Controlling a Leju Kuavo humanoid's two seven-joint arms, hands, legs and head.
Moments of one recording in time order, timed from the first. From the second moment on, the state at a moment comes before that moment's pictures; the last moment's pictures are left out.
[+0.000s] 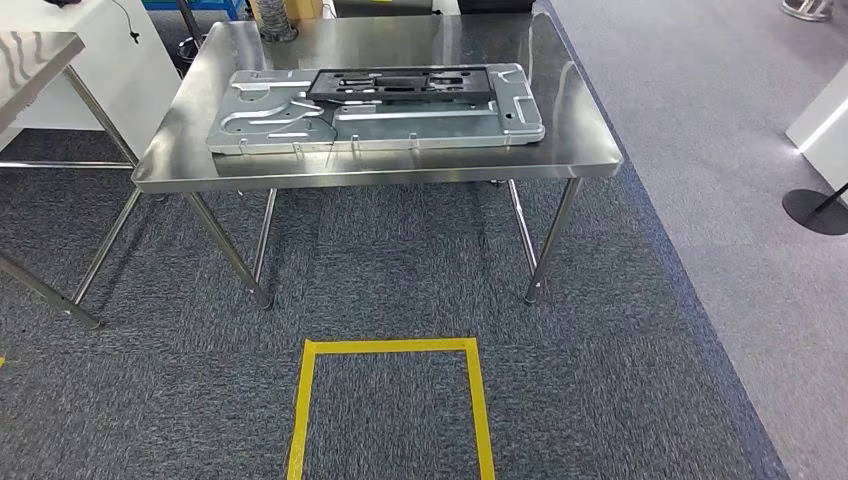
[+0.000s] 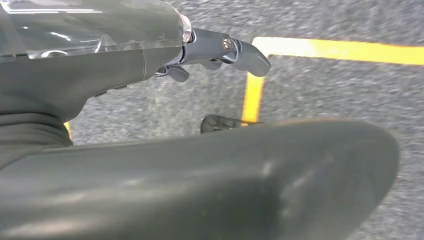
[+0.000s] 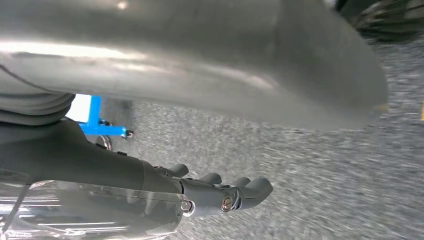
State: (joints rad) left arm -0.08 -0.07 1.27 -0.22 -0.99 -0.16 -0.35; right arm -0.03 0.01 -0.84 -0.22 1.12 -0.04 0.05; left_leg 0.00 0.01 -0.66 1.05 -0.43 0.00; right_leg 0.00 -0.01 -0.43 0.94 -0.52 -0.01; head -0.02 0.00
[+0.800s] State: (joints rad) left arm -0.08 -0.08 1.27 -0.22 -1.01 -0.12 -0.29; right arm -0.03 0.03 -0.88 -0.21 1.11 -0.05 0.05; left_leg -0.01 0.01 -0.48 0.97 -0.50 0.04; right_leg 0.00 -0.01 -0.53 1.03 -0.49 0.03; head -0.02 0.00
